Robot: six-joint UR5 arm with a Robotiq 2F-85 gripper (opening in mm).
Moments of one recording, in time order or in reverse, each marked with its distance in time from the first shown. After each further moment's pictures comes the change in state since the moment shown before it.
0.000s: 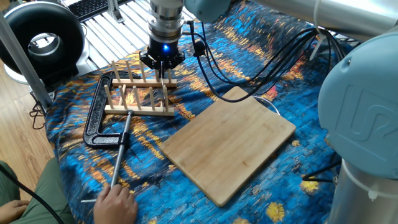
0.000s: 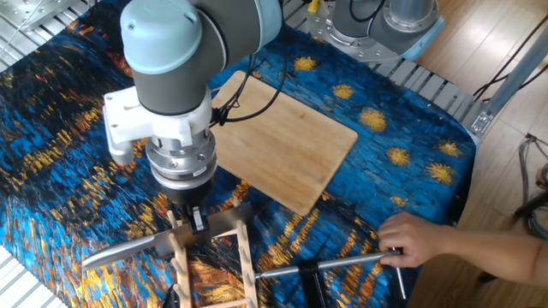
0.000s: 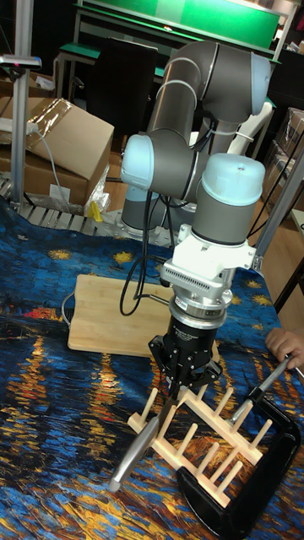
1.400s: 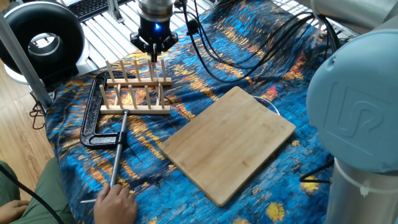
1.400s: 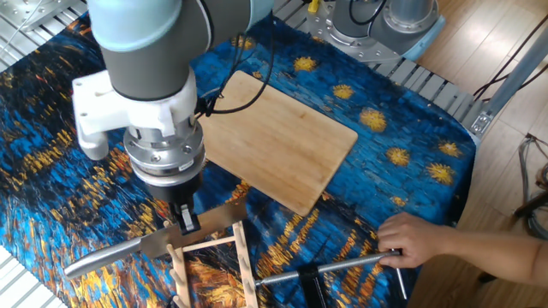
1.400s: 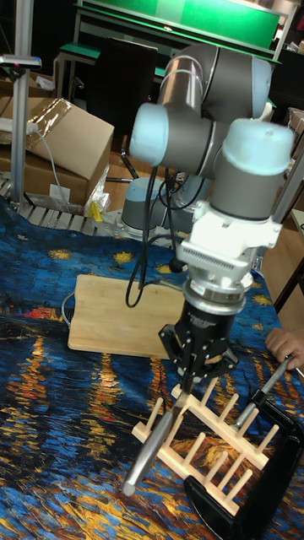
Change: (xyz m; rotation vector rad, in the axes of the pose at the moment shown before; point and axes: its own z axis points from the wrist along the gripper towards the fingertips) arm -0.014 0.025 -0.057 0.014 0.033 -0.040
